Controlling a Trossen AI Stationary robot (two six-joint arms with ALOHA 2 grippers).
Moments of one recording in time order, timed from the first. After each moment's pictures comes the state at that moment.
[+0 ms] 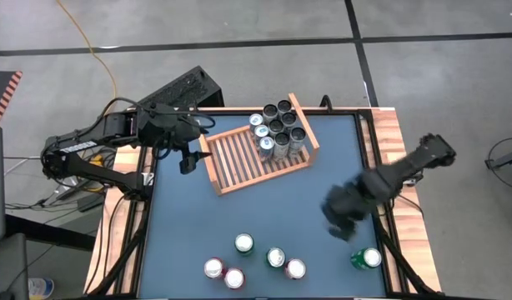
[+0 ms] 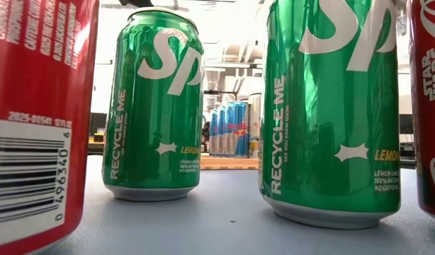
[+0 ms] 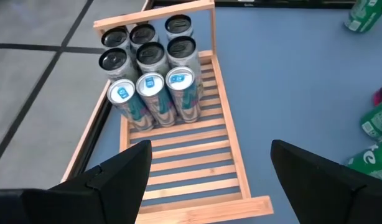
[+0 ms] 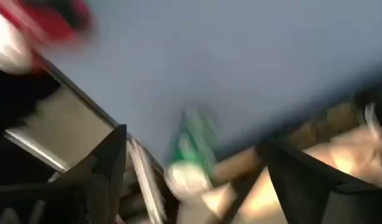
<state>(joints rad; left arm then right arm) 0.15 1.11 1.42 -0.90 -0.14 0.05 0.48 1.45 1.49 -1.55 -0.23 1.17</state>
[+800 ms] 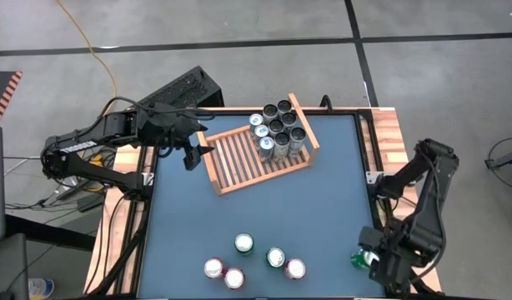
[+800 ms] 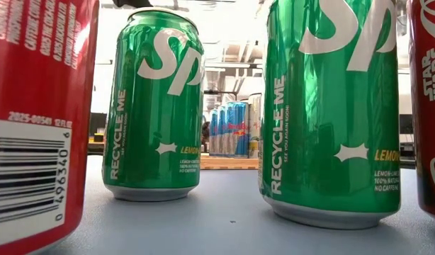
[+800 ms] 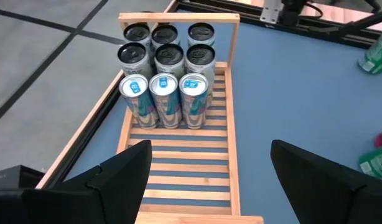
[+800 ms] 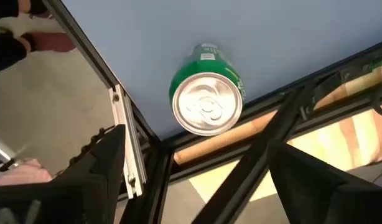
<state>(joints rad) 0.15 1.11 1.42 -0.87 -0.19 -0.13 1.07 1.49 1.45 -1.44 -0.13 1.57</state>
